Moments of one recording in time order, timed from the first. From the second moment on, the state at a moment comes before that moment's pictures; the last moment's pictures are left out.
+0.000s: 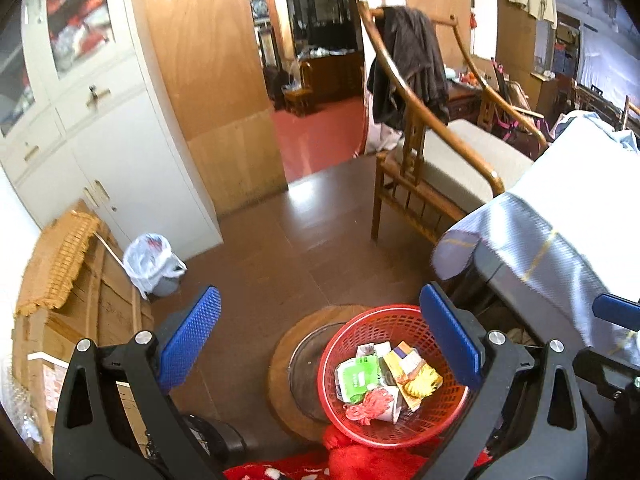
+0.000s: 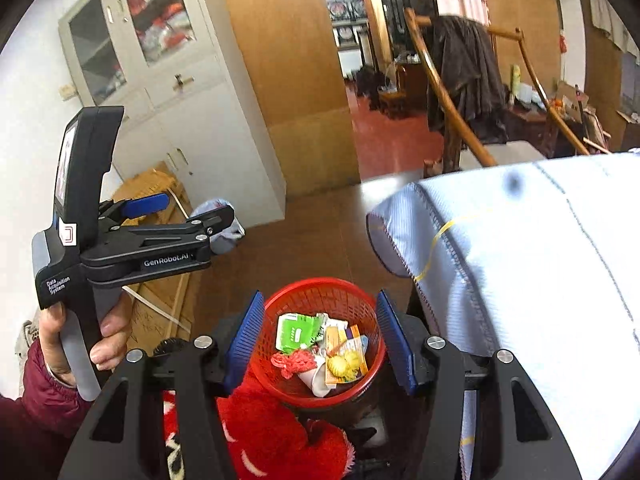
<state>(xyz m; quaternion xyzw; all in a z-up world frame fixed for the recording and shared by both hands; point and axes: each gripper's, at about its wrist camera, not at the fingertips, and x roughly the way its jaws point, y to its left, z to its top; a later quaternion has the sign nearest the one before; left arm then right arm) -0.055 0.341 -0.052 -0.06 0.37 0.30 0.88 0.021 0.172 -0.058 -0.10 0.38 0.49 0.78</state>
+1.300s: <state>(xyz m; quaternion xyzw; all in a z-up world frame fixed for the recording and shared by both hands) -0.088 0.349 -0.176 -0.12 0.49 0.31 0.81 0.032 0.236 -0.158 -0.18 0.52 0.44 0.71</state>
